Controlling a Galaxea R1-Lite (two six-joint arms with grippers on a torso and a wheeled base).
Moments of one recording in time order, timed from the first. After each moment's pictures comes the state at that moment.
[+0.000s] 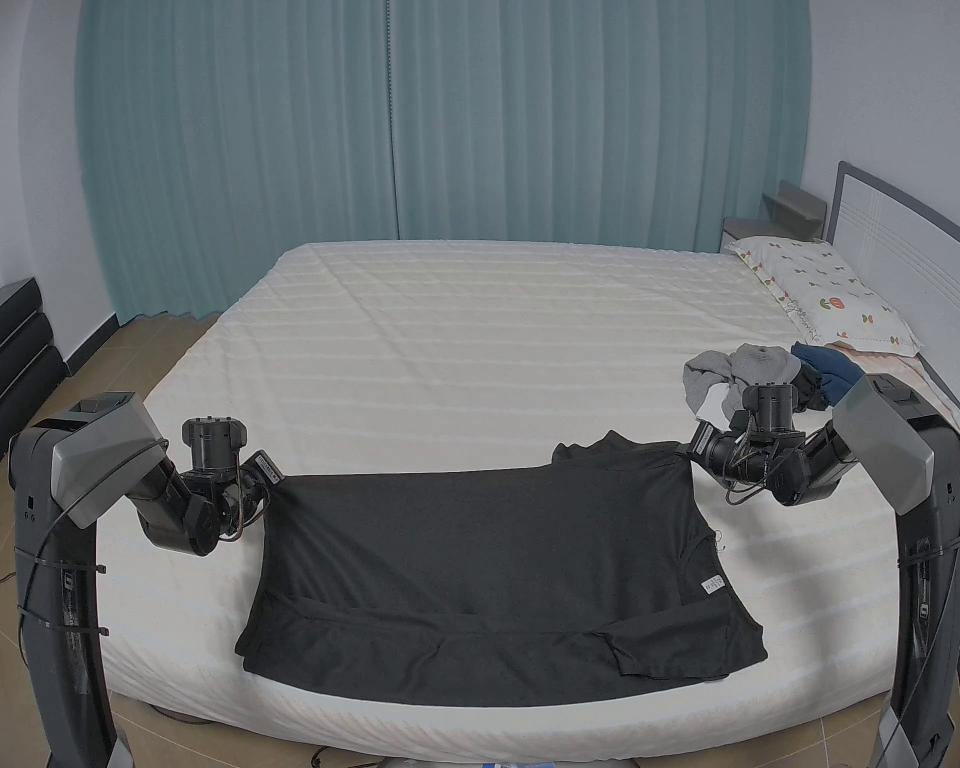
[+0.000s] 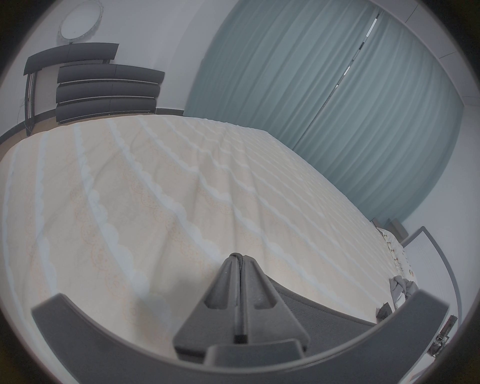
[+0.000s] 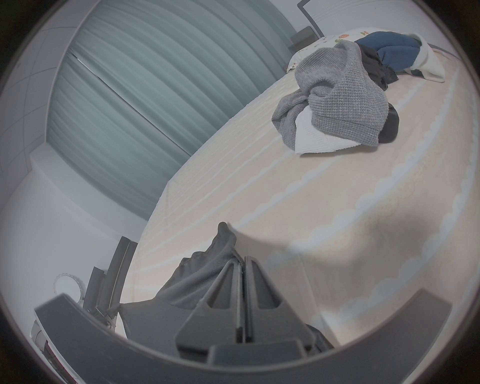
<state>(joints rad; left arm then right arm) 0.00 2.42 -1.08 -0.83 0.13 -0.67 0.04 2.50 -1.39 -0.63 0.27 0.64</state>
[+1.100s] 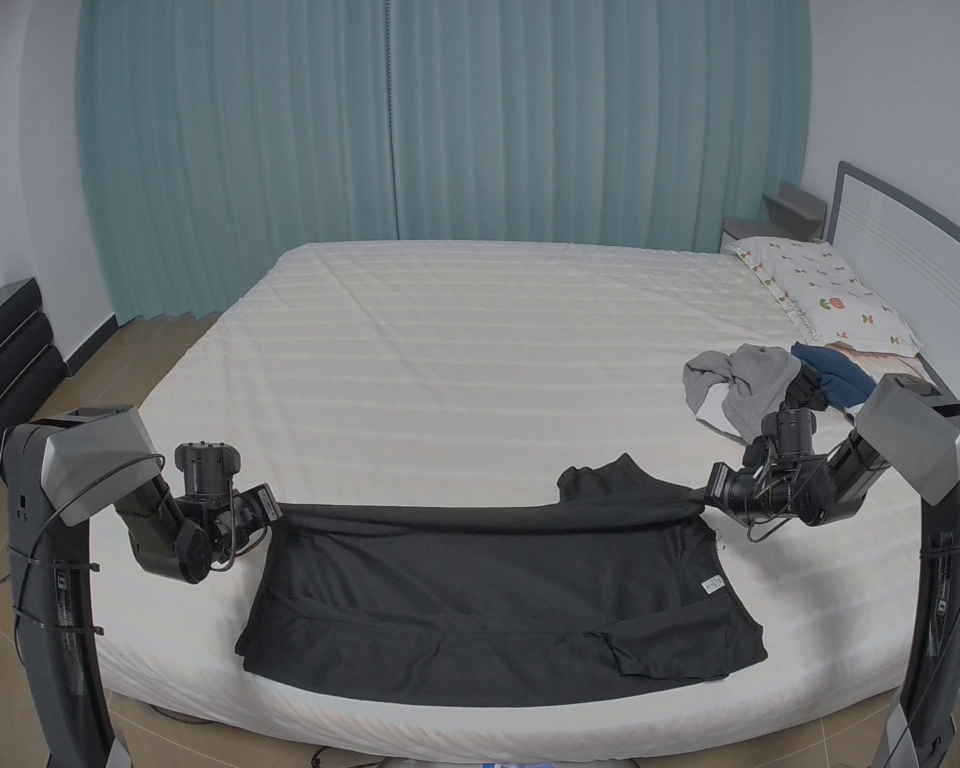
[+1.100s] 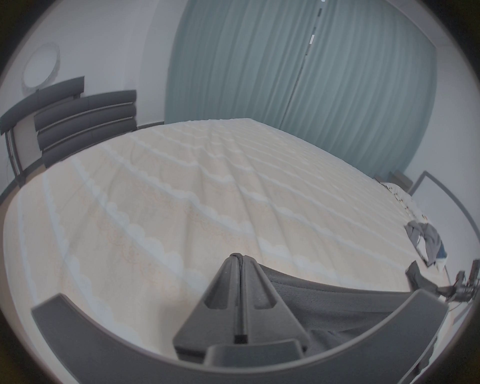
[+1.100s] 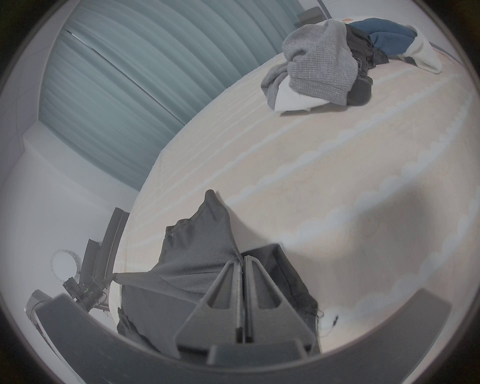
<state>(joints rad) 0.00 2.39 -0.90 -0.93 0.11 -0.42 0.01 2.39 -1.13 -0.59 0.36 0.51</state>
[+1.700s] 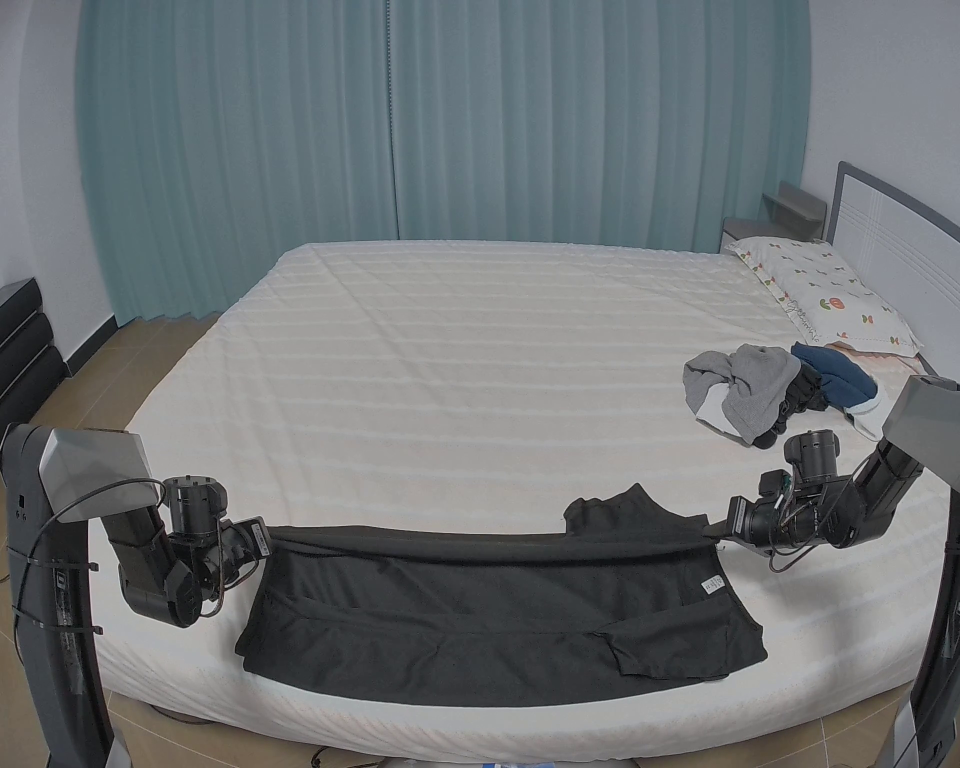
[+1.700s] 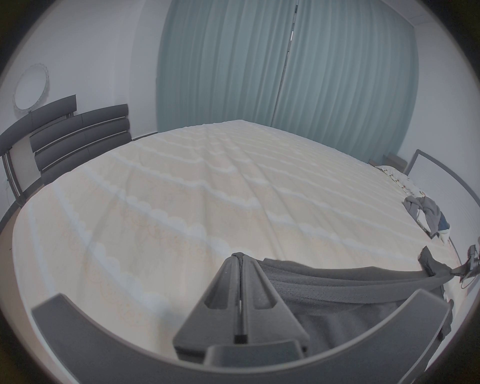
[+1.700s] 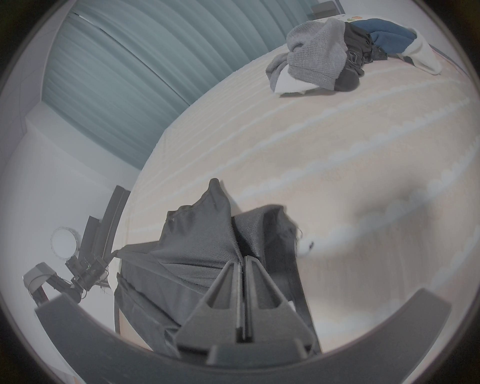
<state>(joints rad) 0.01 2.39 -0.65 -1.20 0.10 -0.29 -0.01 2.26 -0.87 -0.60 0.41 0.38</state>
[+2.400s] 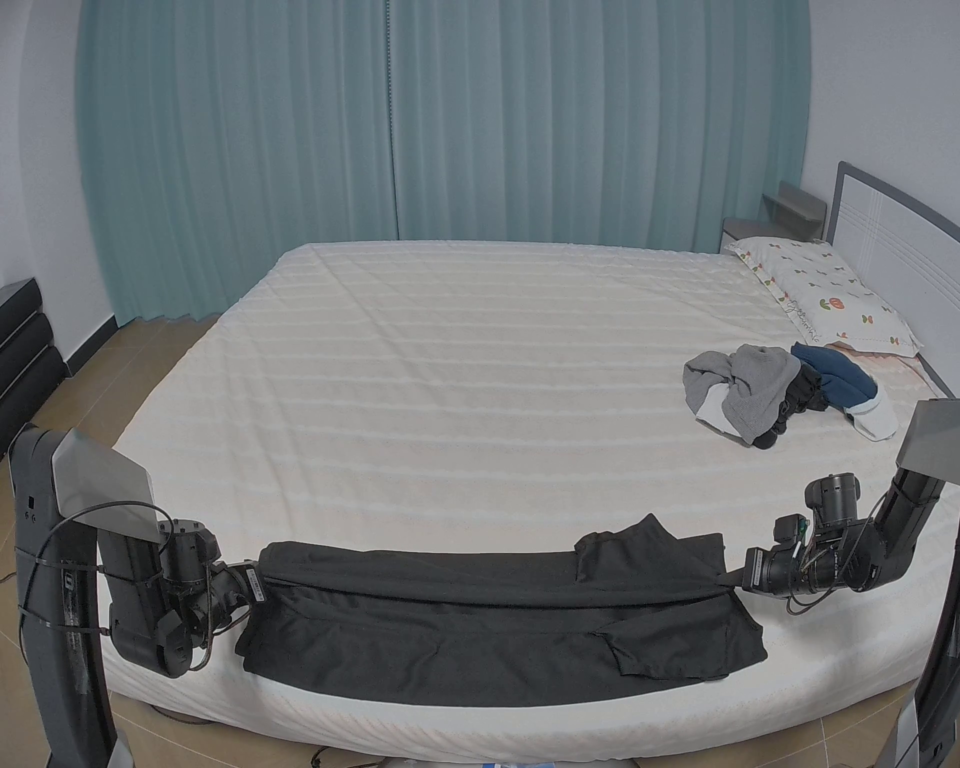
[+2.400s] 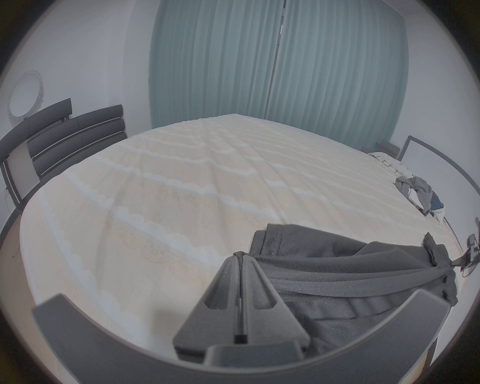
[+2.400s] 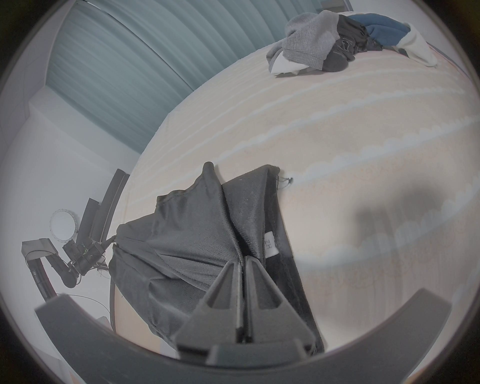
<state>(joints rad) 0.00 2.42 -0.37 -1.49 0.08 -0.24 -0.05 2.22 -0.59 -0.75 0.46 0.25</state>
